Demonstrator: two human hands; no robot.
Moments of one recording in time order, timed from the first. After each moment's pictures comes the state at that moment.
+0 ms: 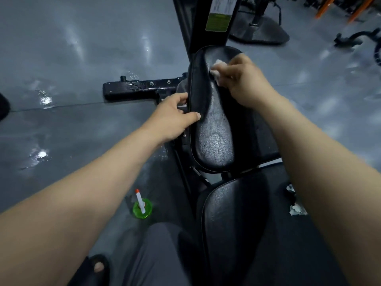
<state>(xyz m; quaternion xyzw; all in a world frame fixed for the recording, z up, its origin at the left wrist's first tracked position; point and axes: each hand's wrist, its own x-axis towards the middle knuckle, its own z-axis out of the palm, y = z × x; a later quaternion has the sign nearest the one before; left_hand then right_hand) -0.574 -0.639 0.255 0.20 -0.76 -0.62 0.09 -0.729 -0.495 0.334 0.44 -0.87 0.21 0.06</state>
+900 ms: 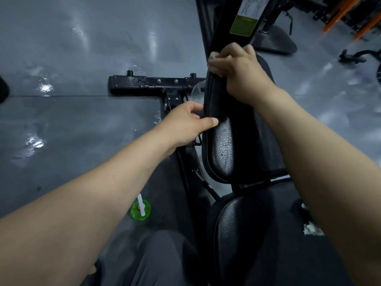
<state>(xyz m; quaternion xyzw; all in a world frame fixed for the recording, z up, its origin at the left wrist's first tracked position) -0.564 -0.645 0.252 0.22 -0.70 -0.68 0.03 -0.740 -0.555 0.324 0.53 -0.83 0.06 0.15</state>
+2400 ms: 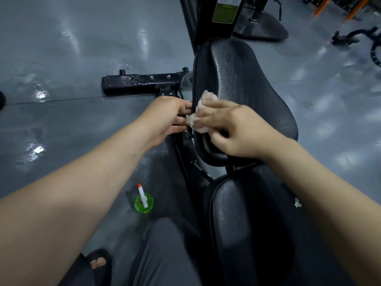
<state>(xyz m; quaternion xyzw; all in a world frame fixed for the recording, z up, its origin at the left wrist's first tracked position) -0.548 -0.647 0.264 0.27 -0.58 -0.77 0.02 -0.615 -0.464 0.317 0.60 -0.79 0.12 -0.04</state>
